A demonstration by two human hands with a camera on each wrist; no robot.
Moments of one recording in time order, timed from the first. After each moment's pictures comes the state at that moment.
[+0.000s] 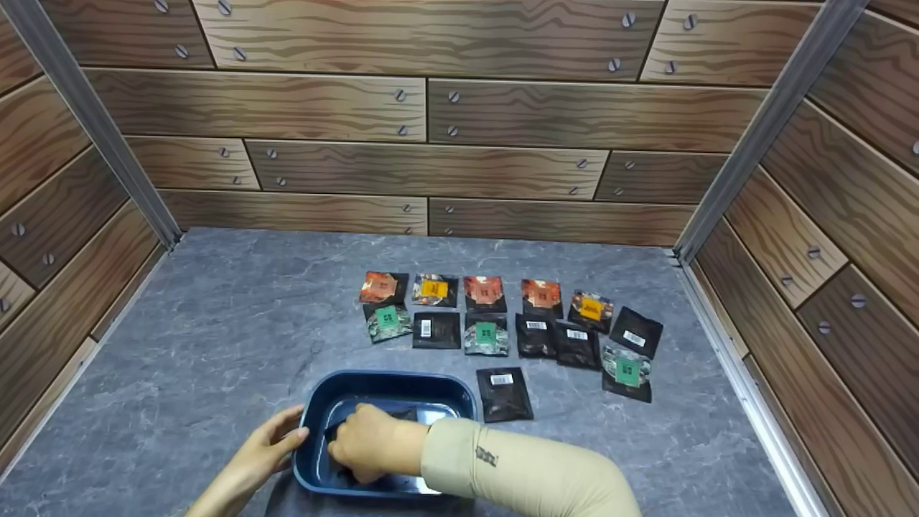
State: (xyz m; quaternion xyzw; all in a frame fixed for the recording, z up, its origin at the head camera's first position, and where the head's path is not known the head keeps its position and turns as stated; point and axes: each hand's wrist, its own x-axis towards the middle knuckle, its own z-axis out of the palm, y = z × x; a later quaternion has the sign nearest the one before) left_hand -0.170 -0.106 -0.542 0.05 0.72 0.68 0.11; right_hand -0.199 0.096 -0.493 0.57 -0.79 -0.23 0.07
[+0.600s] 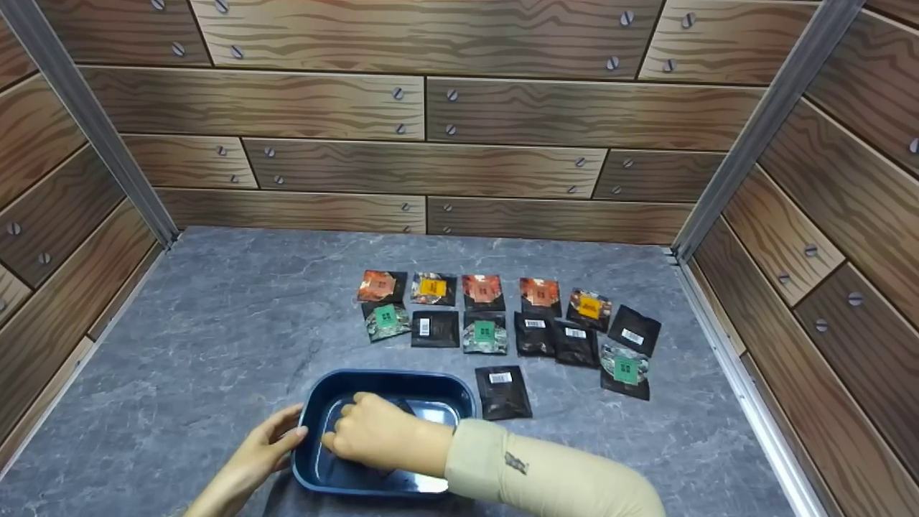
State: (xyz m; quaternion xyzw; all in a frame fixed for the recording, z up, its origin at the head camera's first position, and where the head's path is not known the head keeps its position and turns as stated) left_hand -0.169 -0.104 -0.541 0.03 0.71 0.69 0.12; right_hand -0.201 0.114 -0.474 0.61 -0.75 -0.15 0.21
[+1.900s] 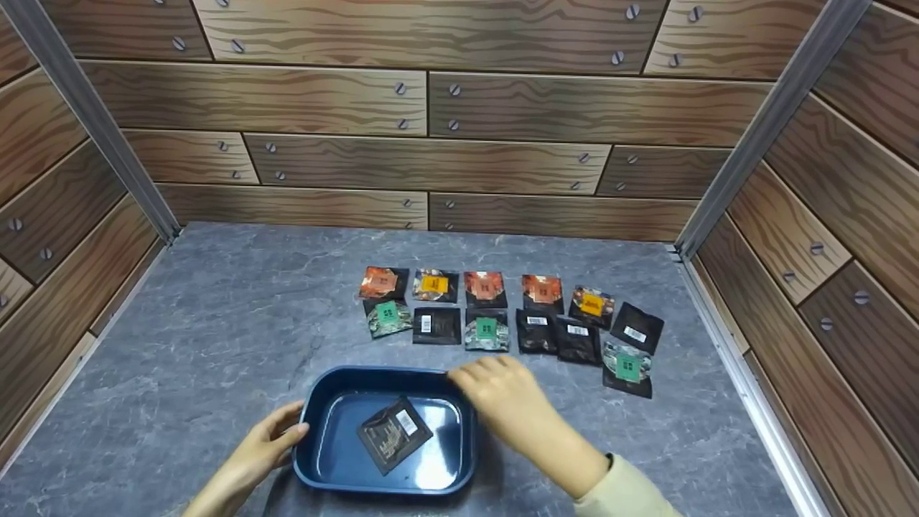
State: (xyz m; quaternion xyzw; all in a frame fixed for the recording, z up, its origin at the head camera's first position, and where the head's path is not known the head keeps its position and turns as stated) left_hand -0.168 -0.103 -0.540 0.02 0.71 0.69 0.12; right_hand -0.192 0.258 -0.441 0.42 -0.86 0.04 0.29
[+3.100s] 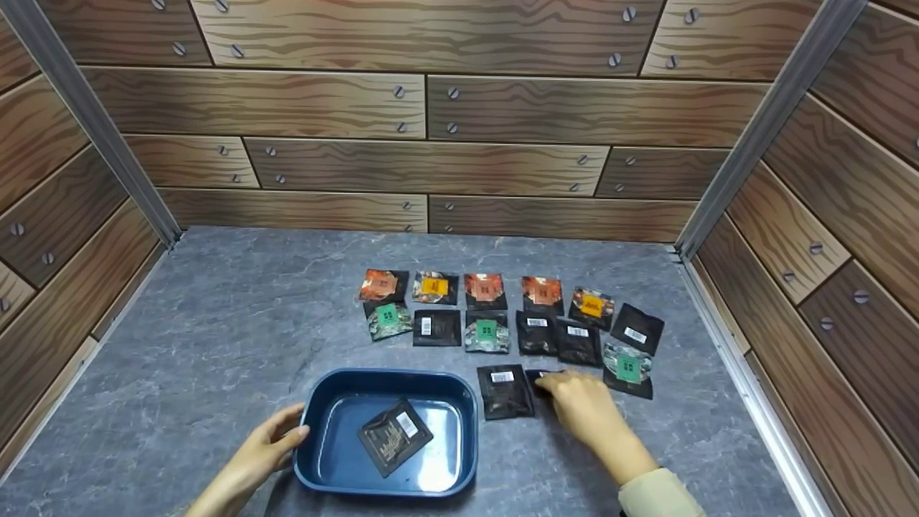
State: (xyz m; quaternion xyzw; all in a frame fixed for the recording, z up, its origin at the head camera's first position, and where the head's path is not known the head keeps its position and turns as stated) left_hand -0.169 -0.105 -0.541 0.02 0.72 0.68 0.12; right_hand -0.211 0.370 -0.522 0.28 -0.94 0.05 0.18
